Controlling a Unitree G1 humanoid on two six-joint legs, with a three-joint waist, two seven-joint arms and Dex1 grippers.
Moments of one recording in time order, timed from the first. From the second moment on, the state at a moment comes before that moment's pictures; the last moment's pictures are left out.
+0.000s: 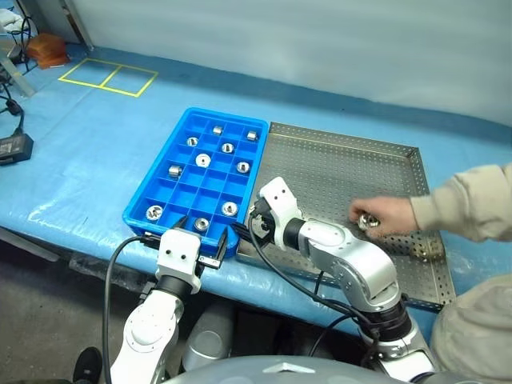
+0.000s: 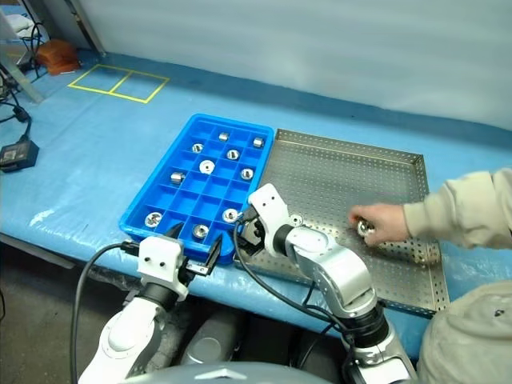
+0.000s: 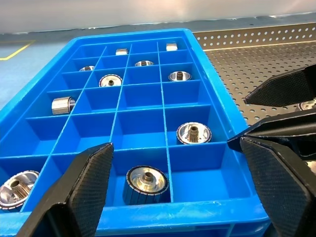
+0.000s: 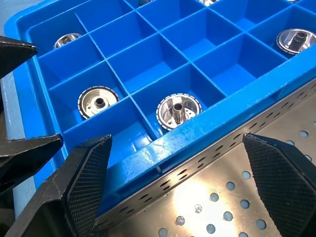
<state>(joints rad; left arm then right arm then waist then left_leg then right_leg) 0.45 0.15 -0.26 -0.79 0.06 0.43 -0.11 -0.29 -0.18 0.31 -0.50 0.29 1.09 0.32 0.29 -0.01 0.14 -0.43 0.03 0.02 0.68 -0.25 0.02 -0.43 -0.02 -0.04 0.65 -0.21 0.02</state>
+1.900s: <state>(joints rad) 0.36 0.14 -0.26 -0.78 0.06 0.47 -0.10 -0.31 -0.12 0.19 -0.25 0.20 0.89 0.22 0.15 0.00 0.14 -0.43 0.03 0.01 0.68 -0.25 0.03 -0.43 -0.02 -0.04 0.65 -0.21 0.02</state>
